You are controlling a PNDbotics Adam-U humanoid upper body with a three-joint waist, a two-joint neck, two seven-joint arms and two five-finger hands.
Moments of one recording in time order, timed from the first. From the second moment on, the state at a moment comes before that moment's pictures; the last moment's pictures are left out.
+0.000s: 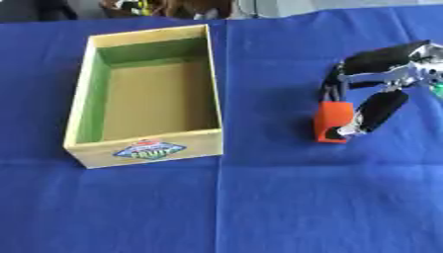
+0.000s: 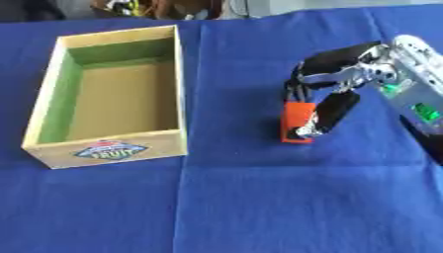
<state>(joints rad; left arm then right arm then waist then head) -0.32 0.32 0.09 -1.98 -0.05 -0.03 0.28 -0.80 -0.88 0.32 -1.60 0.68 -0.11 0.91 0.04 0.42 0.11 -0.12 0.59</state>
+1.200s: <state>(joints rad) -0.32 0.32 0.09 -1.98 -0.05 -0.04 0.26 -0.78 -0.88 0.33 -1.62 0.80 -0.09 0.87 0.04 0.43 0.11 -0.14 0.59</state>
